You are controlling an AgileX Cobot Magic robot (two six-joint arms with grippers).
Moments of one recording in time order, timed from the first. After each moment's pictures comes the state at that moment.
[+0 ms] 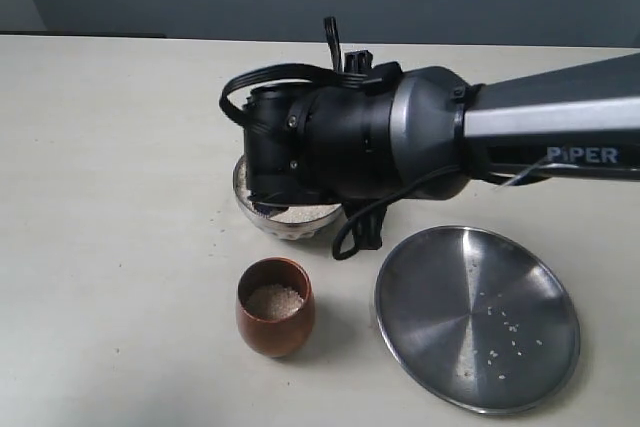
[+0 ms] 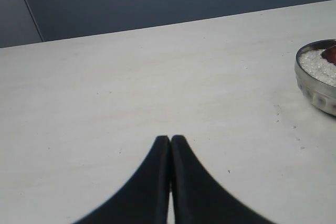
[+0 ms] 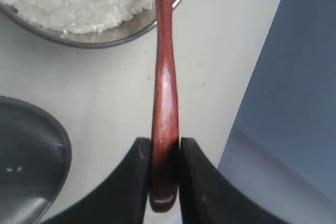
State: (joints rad) left arm 0.00 0.00 0.00 0.03 0.35 0.04; right arm 1.01 1.93 -1.29 -0.92 1.15 -0.04
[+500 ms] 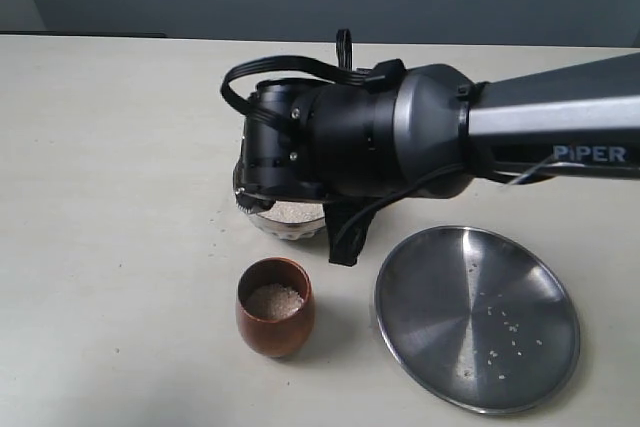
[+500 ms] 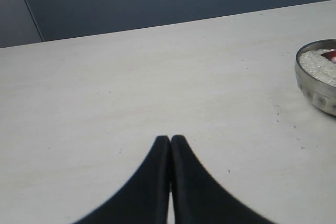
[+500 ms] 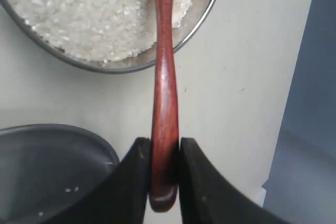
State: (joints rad) left arm 0.00 0.00 0.00 0.03 0.35 0.04; right arm 1.01 1.92 -1.29 -0.81 1.11 0.08
